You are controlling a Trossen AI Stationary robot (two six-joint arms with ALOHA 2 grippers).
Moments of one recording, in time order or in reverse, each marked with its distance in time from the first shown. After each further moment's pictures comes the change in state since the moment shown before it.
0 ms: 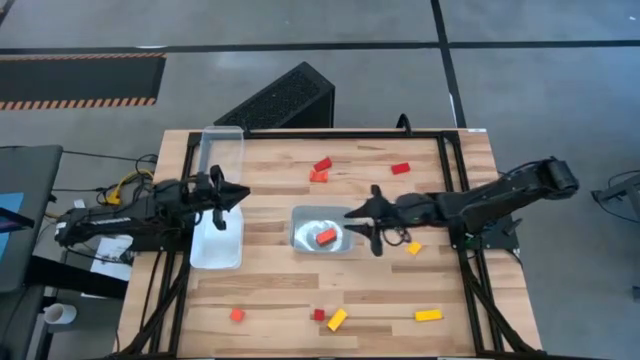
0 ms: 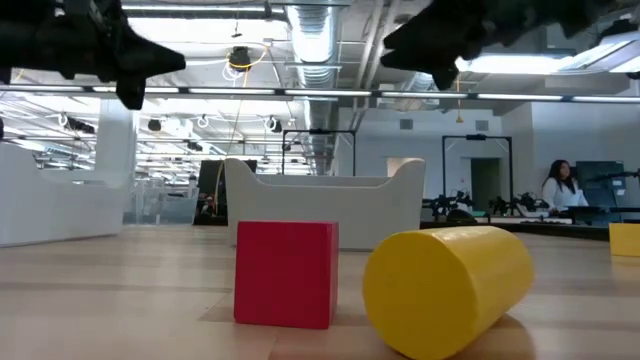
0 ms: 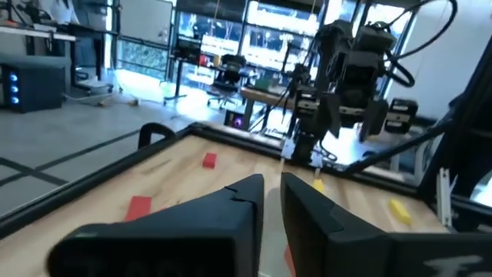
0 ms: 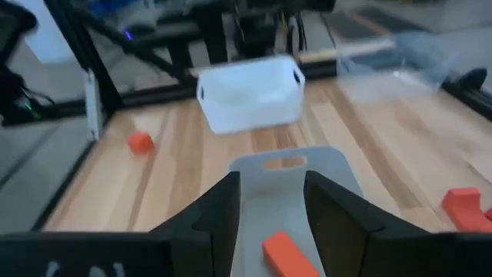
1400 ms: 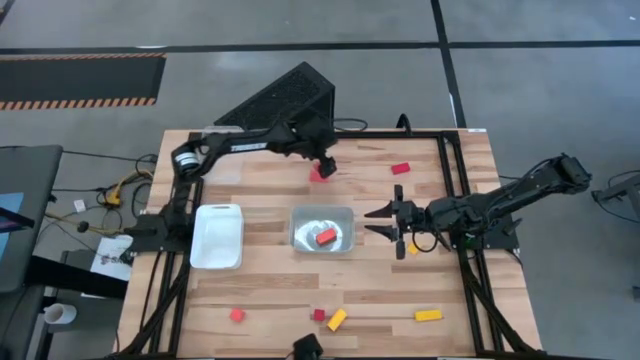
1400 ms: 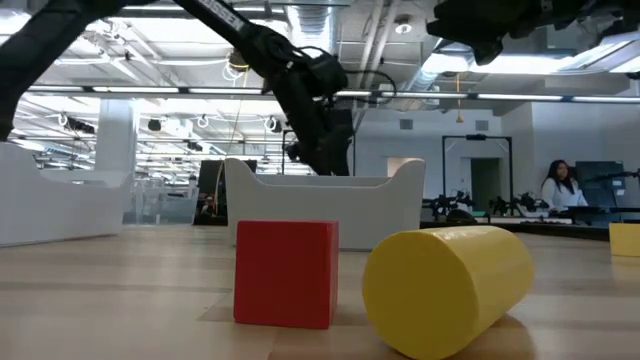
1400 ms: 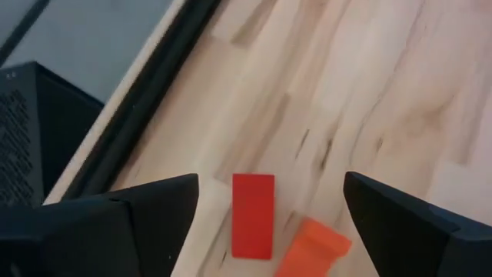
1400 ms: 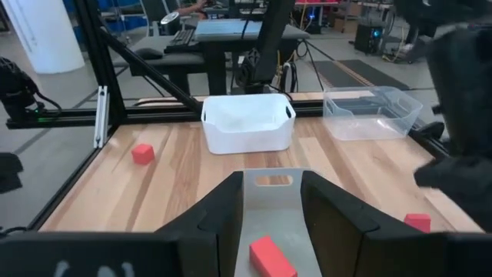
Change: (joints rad) left arm 0.297 1.821 1.452 -0.611 0.007 0.257; right arm 0.139 -0.247 -0.114 -0.026 0.161 -0.120
